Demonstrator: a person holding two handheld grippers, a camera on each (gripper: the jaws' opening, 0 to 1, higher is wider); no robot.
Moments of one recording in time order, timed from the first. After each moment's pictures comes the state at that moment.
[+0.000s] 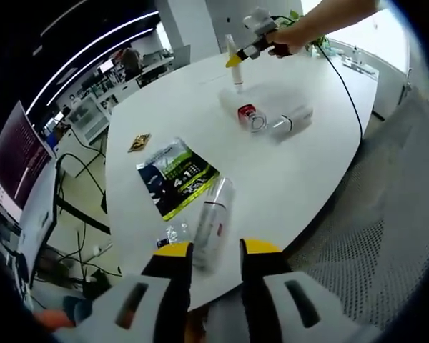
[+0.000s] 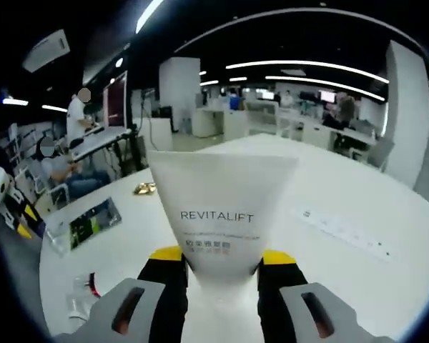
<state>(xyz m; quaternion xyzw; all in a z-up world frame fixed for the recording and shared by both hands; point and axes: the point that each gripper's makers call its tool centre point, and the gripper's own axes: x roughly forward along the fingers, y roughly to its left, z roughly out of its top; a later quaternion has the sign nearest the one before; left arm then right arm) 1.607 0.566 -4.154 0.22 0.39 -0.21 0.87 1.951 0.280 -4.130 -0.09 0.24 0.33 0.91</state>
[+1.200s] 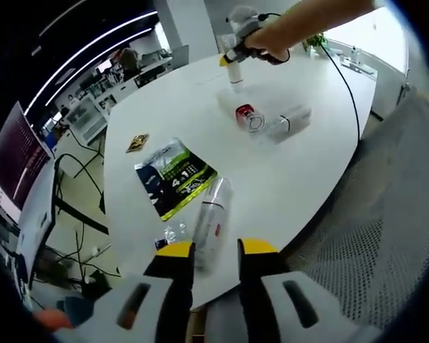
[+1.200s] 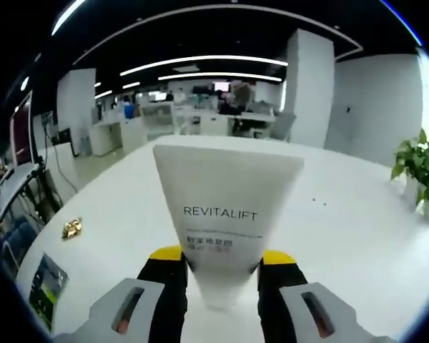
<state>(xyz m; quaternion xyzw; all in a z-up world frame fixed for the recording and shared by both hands) 1.607 0.564 -4.154 0.22 0.39 -0.21 0.87 1.946 0.264 -4.116 -0.03 0.25 0.05 0.97</state>
